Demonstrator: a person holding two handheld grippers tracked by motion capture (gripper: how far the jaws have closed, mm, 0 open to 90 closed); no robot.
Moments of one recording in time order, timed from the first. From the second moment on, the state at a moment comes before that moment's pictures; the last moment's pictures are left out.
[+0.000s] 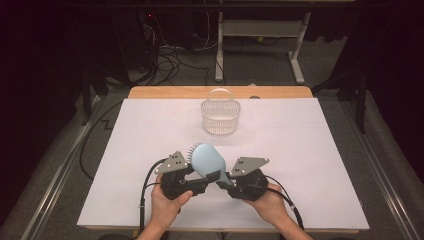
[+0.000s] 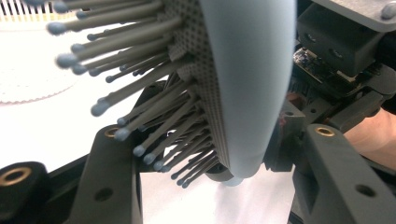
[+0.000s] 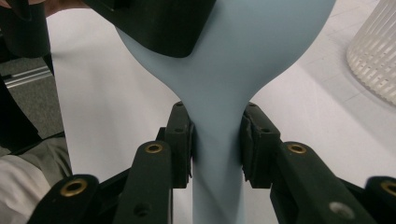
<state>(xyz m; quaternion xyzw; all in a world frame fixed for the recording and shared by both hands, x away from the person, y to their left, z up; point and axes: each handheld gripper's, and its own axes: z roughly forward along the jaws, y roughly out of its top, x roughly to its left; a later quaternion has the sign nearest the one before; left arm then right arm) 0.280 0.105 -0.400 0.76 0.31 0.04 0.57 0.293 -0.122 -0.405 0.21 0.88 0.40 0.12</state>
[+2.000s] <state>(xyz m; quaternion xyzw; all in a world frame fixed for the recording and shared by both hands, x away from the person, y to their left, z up) 0.278 0.125 -0.390 0.75 0.33 0.07 0.58 0.299 -0.177 -0.403 0.26 0.84 0.46 0.09</state>
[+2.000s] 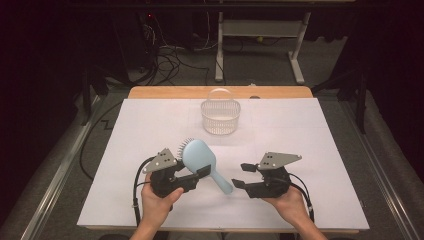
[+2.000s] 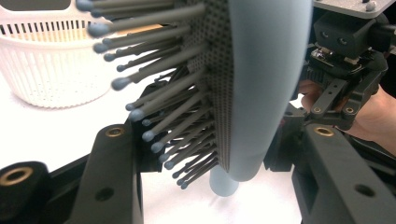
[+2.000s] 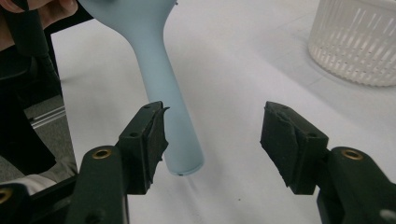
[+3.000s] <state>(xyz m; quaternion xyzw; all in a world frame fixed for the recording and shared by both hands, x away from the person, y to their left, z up) 0.280 0.137 -0.387 0.74 0.34 0.08 0.57 0.292 -0.272 -0.417 0.34 0.79 0.49 0.15</state>
